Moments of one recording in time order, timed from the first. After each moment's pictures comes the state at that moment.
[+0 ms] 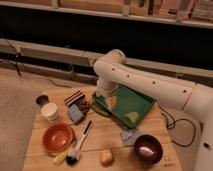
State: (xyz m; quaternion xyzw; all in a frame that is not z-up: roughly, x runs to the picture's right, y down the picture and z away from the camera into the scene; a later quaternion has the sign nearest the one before) arm 0.007 0.069 0.741 -0.28 -0.14 -0.28 0.91
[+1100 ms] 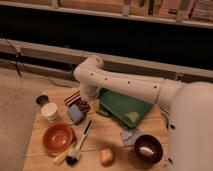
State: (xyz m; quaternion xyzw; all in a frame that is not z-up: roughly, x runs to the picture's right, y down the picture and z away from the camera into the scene) arm -0.091 0.085 0.773 -0.28 -0.16 -0.30 0.90
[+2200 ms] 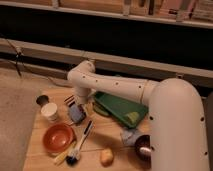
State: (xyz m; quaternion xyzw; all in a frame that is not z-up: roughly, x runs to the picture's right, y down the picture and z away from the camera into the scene) arm -0.111 0.118 0.814 -0.33 -0.18 -0.32 0.87
